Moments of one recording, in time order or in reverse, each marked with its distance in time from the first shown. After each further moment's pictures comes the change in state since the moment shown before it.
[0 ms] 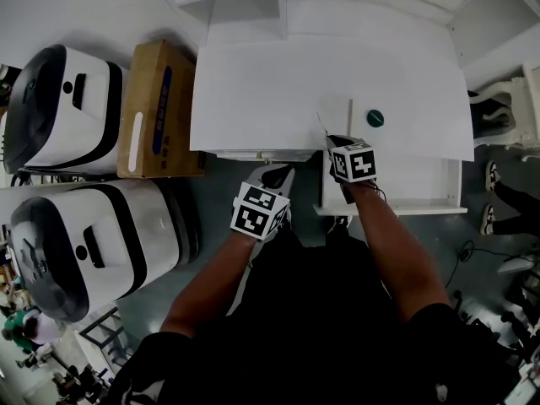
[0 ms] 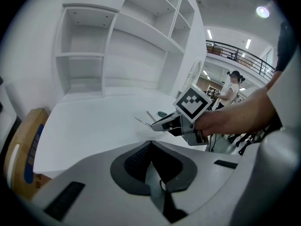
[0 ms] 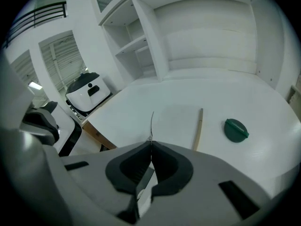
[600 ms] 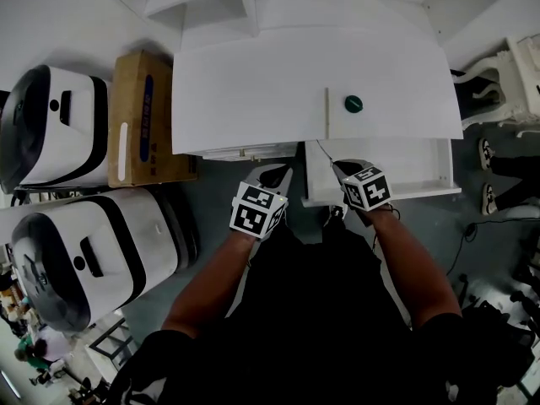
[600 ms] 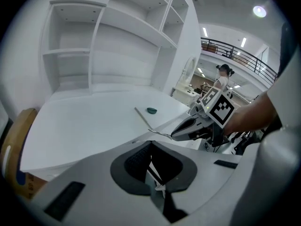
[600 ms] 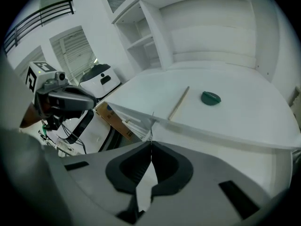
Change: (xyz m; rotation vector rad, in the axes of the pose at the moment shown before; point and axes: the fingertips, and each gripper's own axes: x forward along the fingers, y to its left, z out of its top) left arm 0.027 -0.046 -0.008 0.034 0.031 -0.055; right arm -0.081 -0.014 -0.091 -0.070 0.092 0.088
